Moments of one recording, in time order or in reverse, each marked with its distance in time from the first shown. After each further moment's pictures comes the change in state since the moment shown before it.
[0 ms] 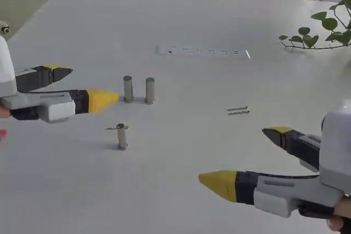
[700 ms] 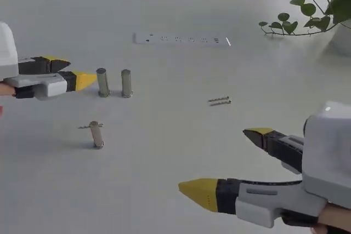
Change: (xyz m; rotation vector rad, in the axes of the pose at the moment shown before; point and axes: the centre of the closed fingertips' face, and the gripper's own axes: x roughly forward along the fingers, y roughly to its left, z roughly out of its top) left arm 0.069 0.035 -0.024 -0.005 0.095 -0.021; right arm 0.003 -0.001 -0.013 0.030 0.038 0.001
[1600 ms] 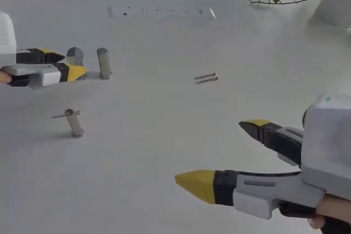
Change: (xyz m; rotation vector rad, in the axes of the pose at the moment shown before) left arm 0.054 -0.003 -0.032 0.035 0.123 -0.056; right arm -0.003 -0.012 -0.018 0.085 0.025 -0.041
